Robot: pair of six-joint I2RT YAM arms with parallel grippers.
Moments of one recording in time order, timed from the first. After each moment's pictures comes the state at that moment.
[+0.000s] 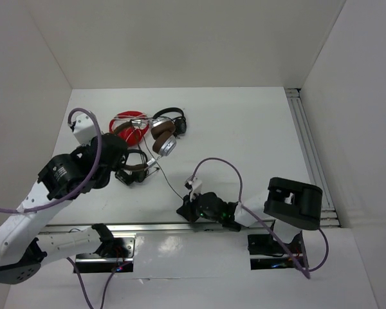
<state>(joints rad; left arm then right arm) -0.83 0.99 1.44 -1.31 -0.89 -1.04 1.15 1.64 0.37 0.85 0.08 0.53</state>
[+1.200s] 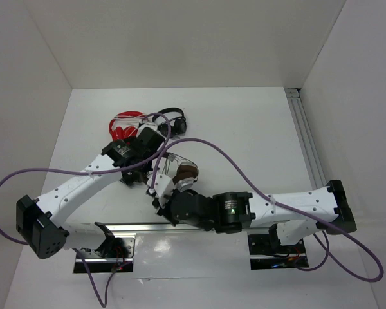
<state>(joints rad) -0.66 1.30 1.19 -0.98 -0.51 -0.49 1.60 1.35 1.23 -0.32 0.46 0.24</state>
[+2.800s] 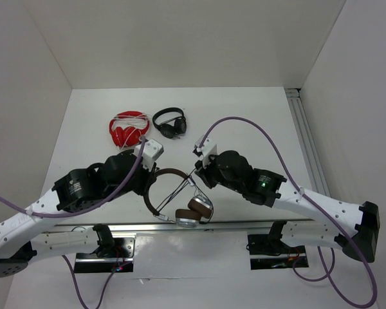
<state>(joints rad) -1.04 0.91 1.20 -0.96 -0.30 -0.29 1.04 1.05 0.92 -0.31 0.20 0.05</state>
